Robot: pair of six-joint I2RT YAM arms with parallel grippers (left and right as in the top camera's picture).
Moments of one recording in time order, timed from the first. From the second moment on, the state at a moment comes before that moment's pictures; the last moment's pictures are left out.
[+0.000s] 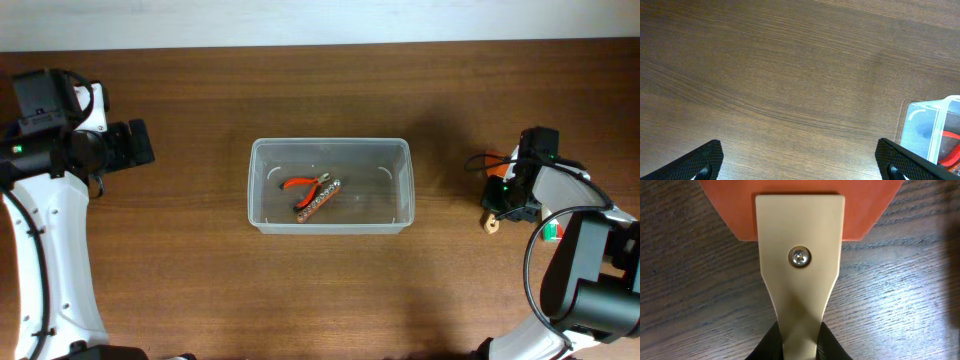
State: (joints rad) left arm 0.27 1.53 1.57 -1.05 0.01 0.04; right arm -0.29 1.85 1.07 -0.65 0.01 0.10
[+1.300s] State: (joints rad) left arm 0.27 1.53 1.57 -1.05 -0.04 0.06; right arm 0.06 1.74 1.93 -1.30 0.01 -0.31
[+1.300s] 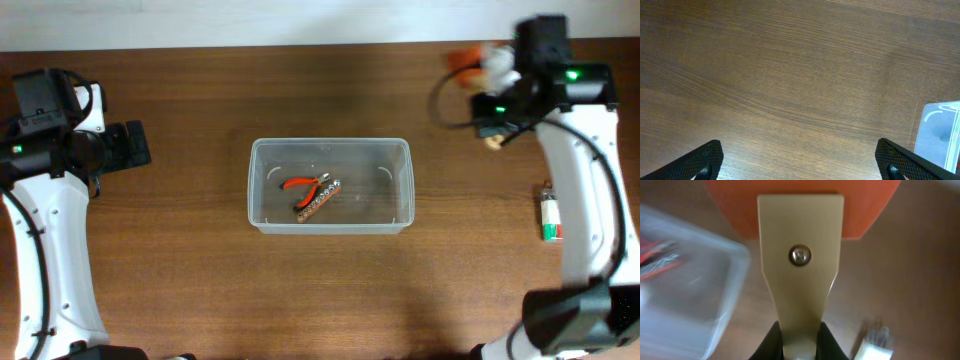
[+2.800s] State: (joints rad) left arm 0.27 1.53 1.57 -1.05 -0.04 0.06; right arm 0.48 2.15 1.89 -1.40 -0.03 -0.66
